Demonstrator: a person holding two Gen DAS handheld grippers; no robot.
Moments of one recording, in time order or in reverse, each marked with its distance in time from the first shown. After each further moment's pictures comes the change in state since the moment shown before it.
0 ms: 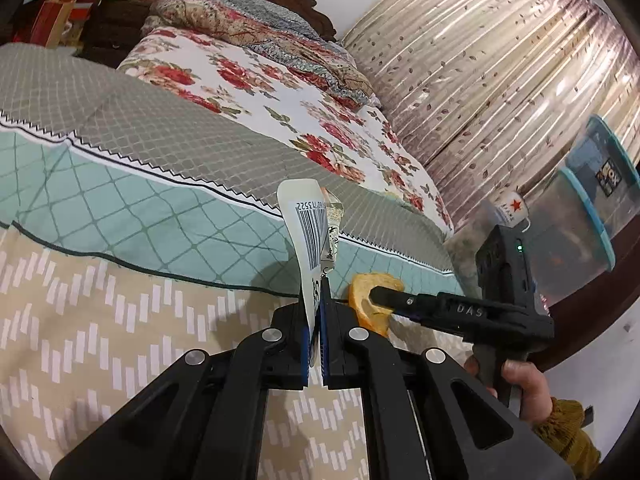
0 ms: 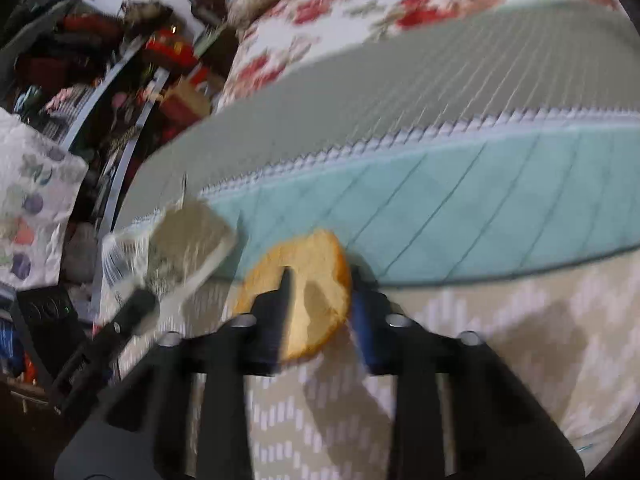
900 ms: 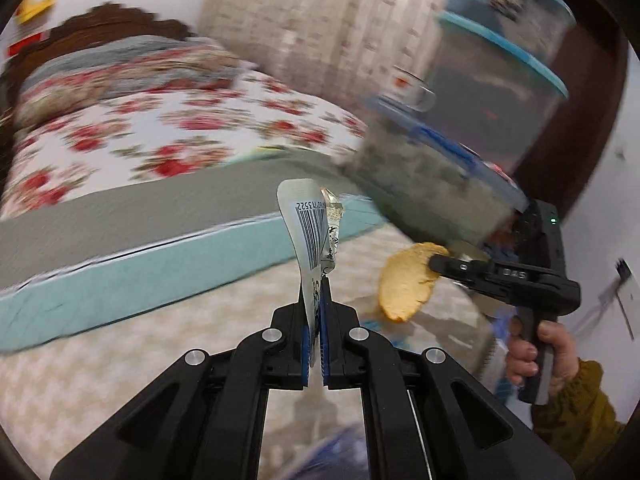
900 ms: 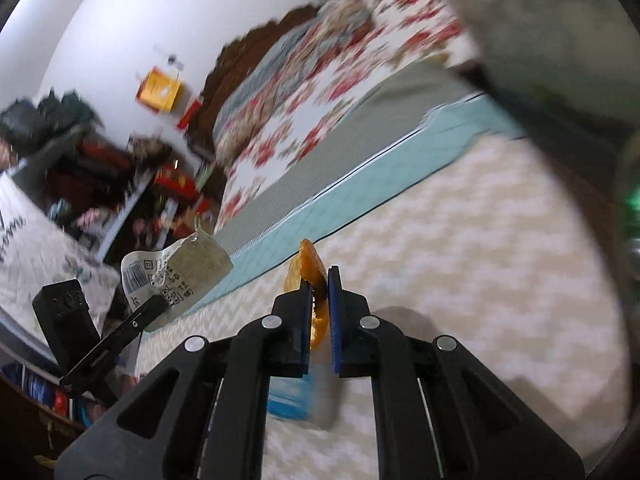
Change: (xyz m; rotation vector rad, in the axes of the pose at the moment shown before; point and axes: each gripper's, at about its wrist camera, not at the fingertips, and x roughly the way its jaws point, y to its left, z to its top) left arm 0.055 -0.245 -0.059 0.536 0.159 -0.105; right arm -0.234 -0.184 -0.139 0.235 -0.484 0.071
